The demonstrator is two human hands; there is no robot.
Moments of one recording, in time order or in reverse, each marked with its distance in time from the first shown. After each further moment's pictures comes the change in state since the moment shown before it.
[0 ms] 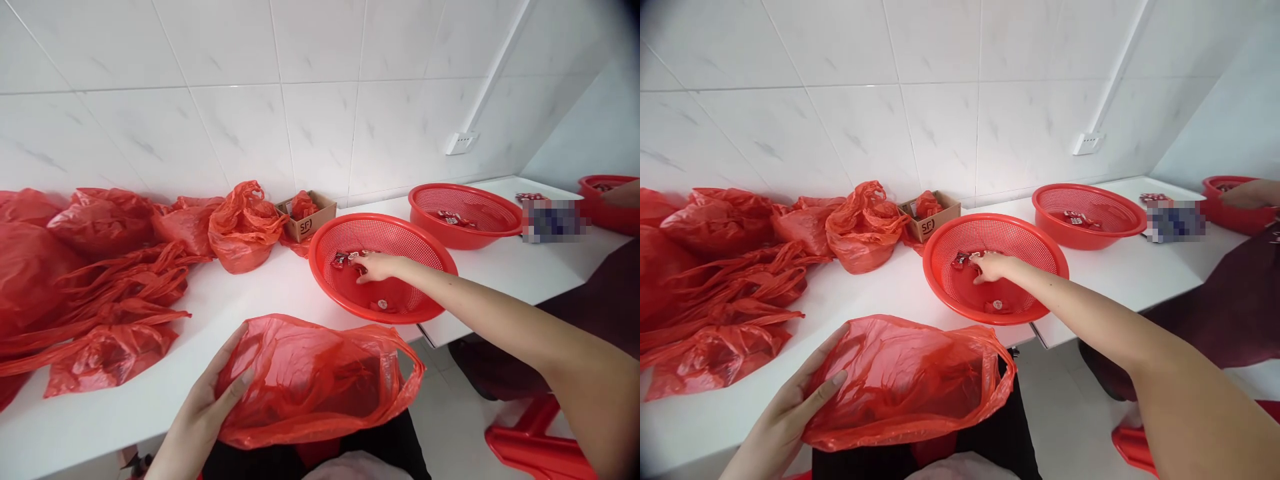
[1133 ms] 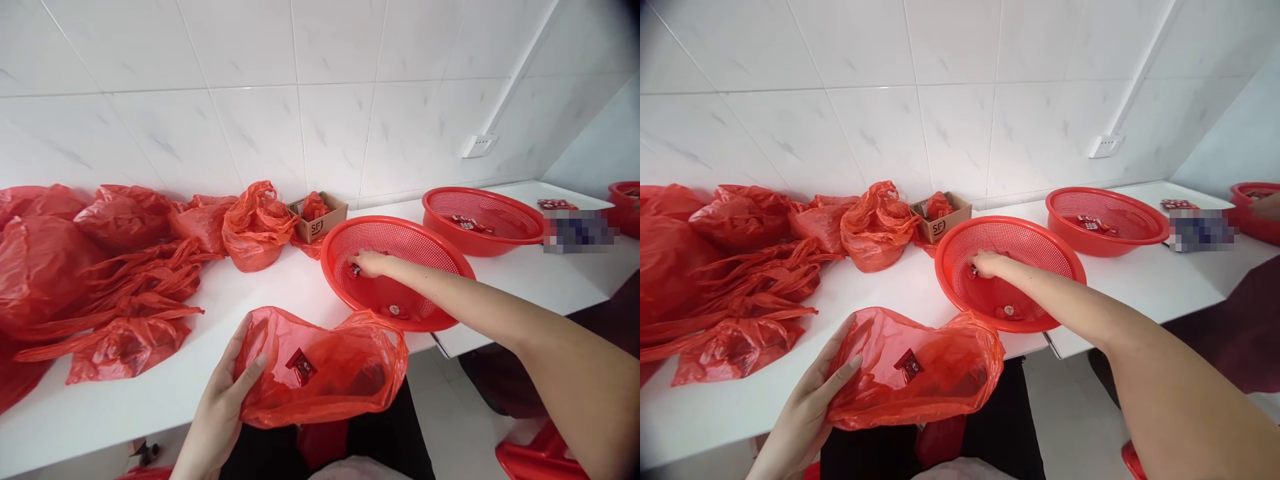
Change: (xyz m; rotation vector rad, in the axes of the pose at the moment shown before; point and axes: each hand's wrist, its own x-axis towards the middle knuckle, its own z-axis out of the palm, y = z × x) left_hand 0.005 0.010 0.019 -0.376 0.065 -0.110; right_hand 0.036 -0.026 0.003 -0.039 -0.018 -0.012
